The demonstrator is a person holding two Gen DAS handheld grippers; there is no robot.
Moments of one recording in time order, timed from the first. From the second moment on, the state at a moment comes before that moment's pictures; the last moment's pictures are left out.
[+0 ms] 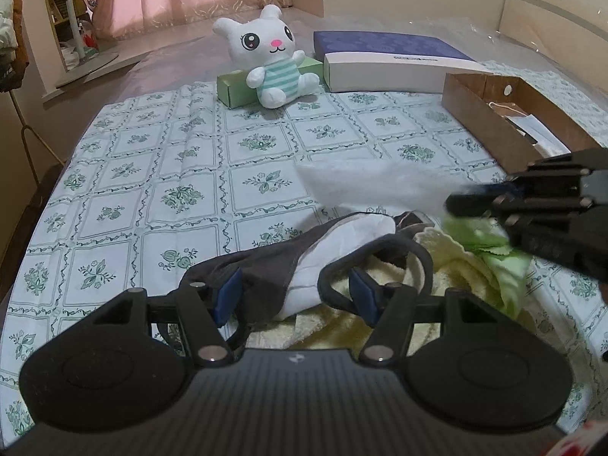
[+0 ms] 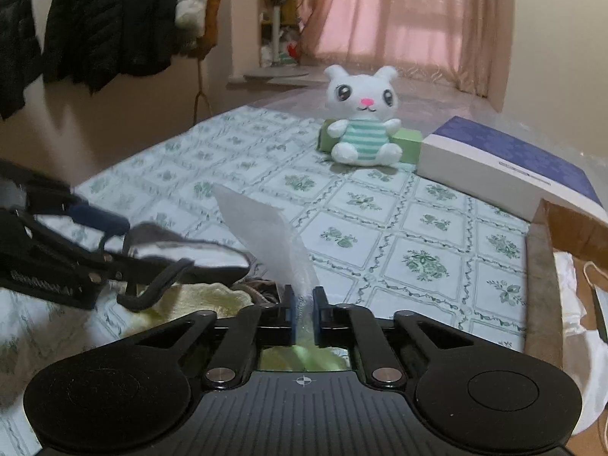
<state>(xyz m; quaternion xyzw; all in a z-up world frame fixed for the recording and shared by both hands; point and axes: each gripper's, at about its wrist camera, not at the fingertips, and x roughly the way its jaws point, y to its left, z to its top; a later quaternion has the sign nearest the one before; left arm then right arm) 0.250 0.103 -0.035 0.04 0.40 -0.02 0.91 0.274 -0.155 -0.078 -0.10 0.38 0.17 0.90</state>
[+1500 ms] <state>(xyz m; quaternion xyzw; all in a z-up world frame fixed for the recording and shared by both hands) 0.275 0.069 0.067 0.00 0.33 -0.07 0.94 0.212 -0.326 0.061 0.13 0.29 0.01 0.95</state>
